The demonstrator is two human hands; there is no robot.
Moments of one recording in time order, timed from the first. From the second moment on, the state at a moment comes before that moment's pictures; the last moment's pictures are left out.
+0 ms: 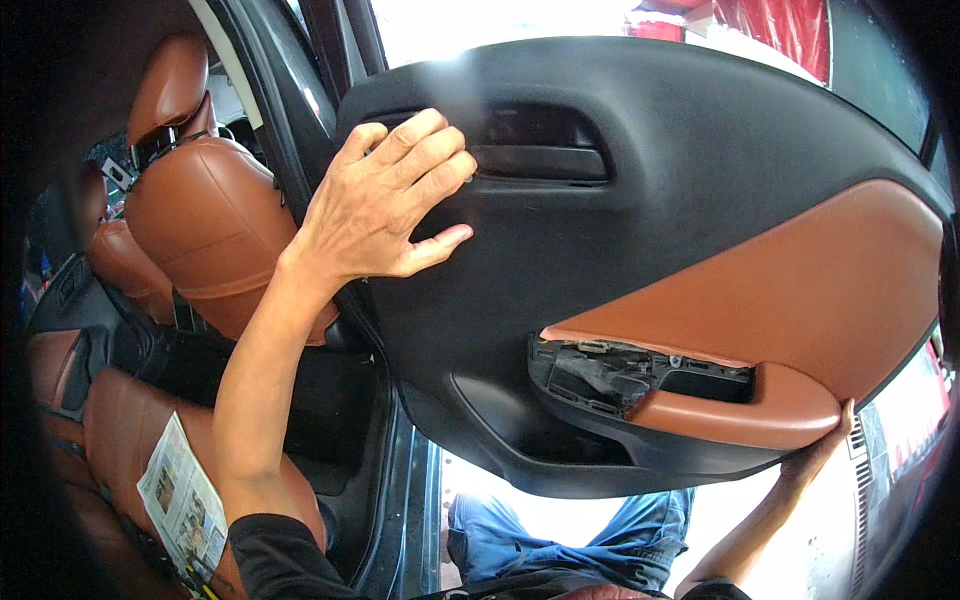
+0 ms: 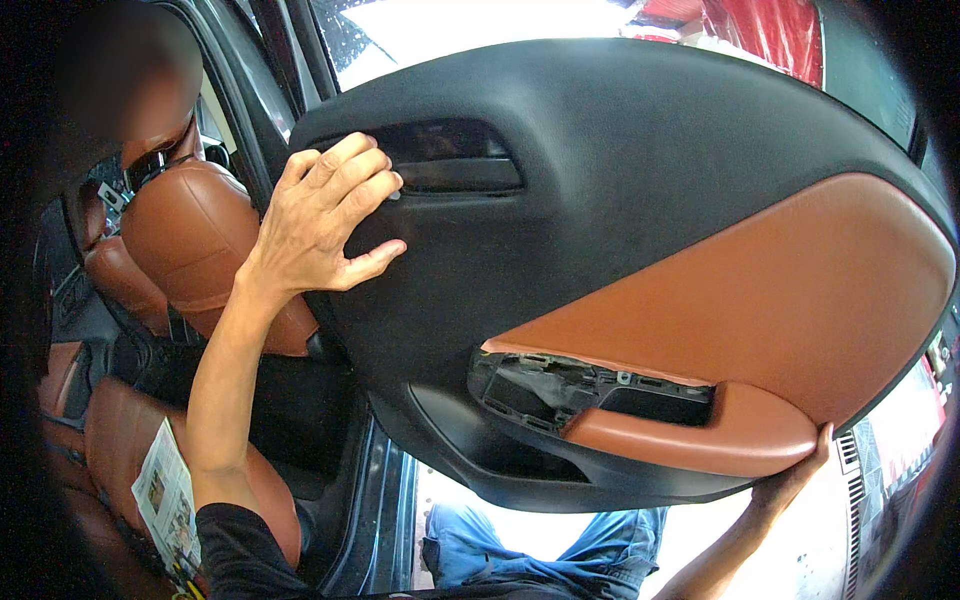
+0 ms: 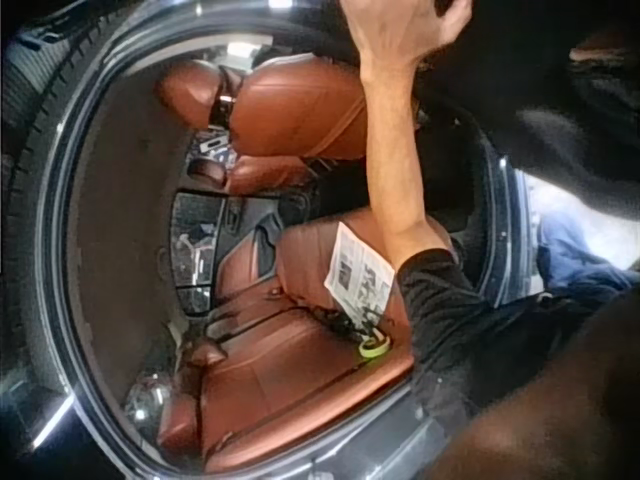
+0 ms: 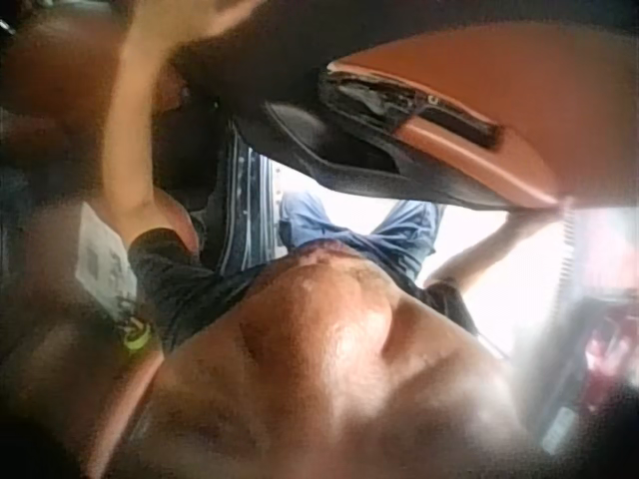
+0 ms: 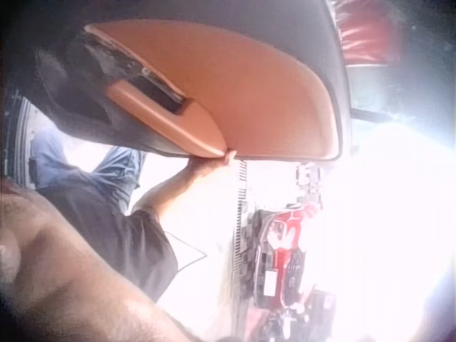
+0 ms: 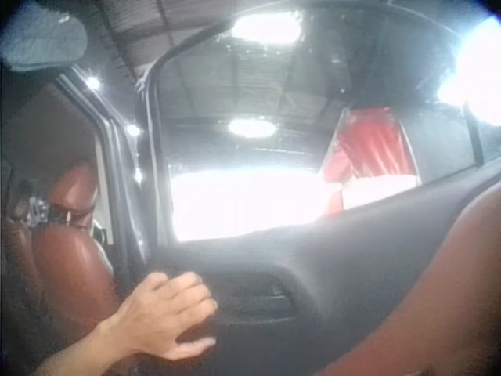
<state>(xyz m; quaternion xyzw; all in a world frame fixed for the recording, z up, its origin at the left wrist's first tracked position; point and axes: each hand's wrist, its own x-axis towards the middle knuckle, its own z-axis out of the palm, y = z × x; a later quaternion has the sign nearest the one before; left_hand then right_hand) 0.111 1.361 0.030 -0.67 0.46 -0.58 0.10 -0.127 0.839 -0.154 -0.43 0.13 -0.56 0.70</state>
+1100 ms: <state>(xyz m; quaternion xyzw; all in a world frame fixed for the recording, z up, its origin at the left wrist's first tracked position) 0.075 1.303 0.010 -0.76 0.37 -0.49 -0.21 -0.114 0.864 -0.169 -0.46 0.10 -0.56 0.69</state>
